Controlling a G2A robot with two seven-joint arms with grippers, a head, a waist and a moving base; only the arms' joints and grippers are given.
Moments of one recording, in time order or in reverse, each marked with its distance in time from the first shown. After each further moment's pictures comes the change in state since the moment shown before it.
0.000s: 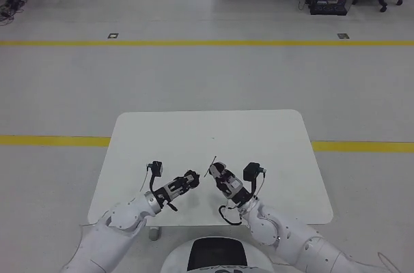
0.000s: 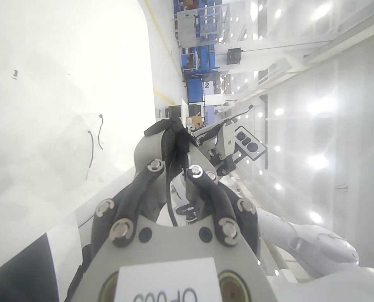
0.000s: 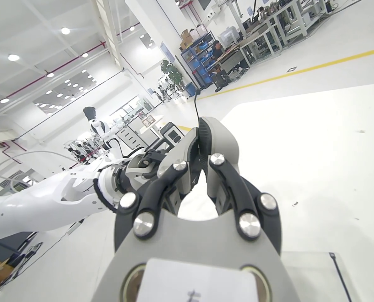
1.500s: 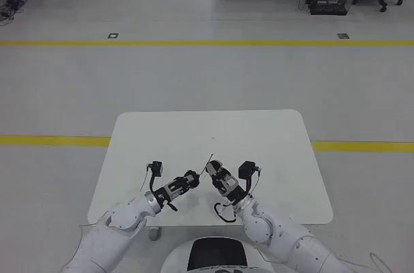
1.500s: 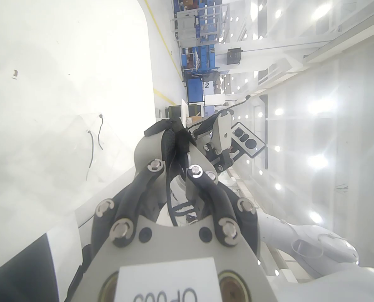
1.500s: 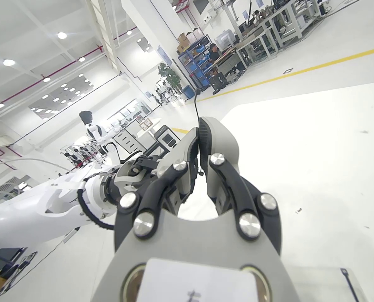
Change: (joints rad) left arm 0.000 0.000 0.000 0.000 0.000 0.000 0.000; right arm -0.010 -0.082 0.048 0.073 -0.040 -0.006 0.008
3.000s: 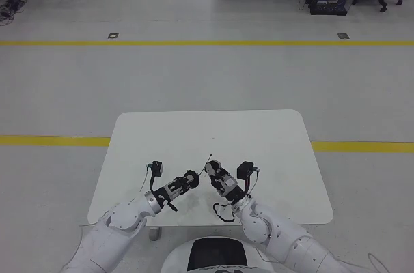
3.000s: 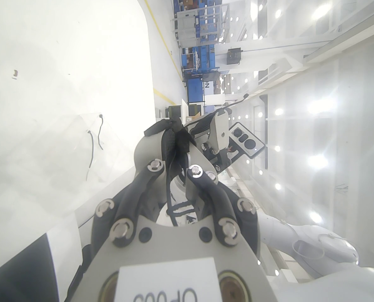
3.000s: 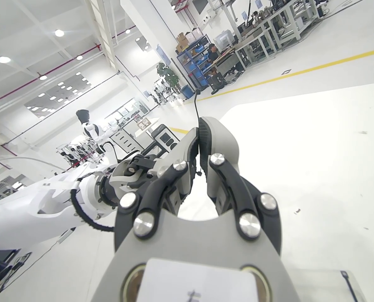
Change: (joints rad) left arm 0.000 0.000 0.000 0.000 0.000 0.000 0.000; right arm -0.009 -0.022 0.018 0.020 -0.031 0.000 0.003
